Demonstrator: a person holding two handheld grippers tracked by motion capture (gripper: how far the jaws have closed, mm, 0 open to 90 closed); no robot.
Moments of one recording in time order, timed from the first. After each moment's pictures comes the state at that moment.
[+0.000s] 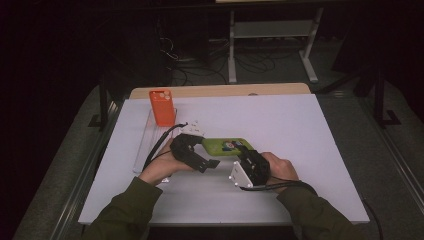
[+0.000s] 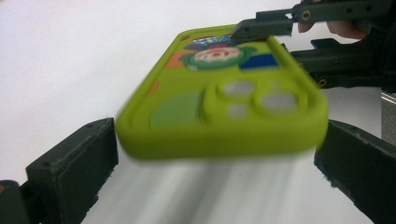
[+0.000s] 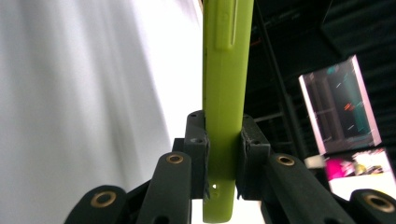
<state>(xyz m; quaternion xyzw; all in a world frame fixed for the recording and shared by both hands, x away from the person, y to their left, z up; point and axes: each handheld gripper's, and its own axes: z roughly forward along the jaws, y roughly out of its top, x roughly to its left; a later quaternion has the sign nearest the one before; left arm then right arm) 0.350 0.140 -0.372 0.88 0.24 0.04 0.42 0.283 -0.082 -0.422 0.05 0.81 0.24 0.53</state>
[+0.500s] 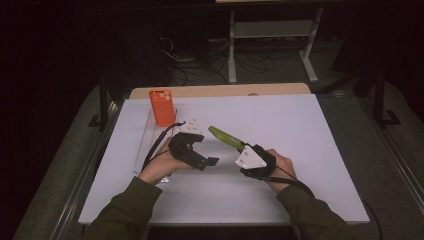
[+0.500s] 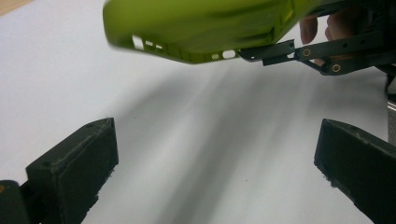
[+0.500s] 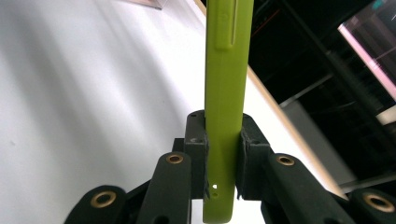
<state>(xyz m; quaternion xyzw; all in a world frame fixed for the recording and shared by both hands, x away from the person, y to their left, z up) 0.353 0.143 -0.371 0.87 0.24 0.06 0.43 0.297 -0.093 -0.410 0.19 0.83 0.33 0.42</state>
